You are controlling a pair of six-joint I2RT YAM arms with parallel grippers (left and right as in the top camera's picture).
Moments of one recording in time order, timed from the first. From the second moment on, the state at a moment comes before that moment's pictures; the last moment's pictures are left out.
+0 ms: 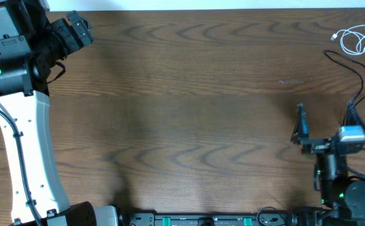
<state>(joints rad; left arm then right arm) 0.22 1.52 1.76 -0.90 0.23 -0.27 -0.04 0.21 0.30 0.10 -0.09 -0.04</state>
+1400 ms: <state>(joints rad) 0.22 1.52 1.76 -0.90 0.23 -0.27 -0.03 0.02 0.01 -0.06 -0.09 -0.03</state>
